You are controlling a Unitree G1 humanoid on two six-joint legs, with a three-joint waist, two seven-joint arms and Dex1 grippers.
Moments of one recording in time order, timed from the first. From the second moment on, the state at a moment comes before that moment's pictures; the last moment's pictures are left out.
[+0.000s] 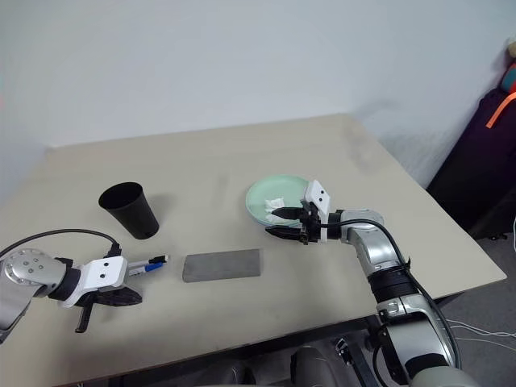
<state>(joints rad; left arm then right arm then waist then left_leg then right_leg) -0.01 1.10 -0.06 0.03 -0.10 0.15 -1.35 -0.58 -0.38 0.16 0.37 0.27 0.22 1.17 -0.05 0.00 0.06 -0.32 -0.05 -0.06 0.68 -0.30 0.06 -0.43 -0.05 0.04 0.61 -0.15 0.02</state>
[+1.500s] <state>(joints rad) -0.25 1.07 -0.16 0.32 -0.03 0.05 -1.44 -0.61 -0.37 0.16 0.42 0.27 0.19 1.16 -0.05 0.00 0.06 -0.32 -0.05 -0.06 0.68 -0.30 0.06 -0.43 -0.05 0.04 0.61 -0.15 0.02</state>
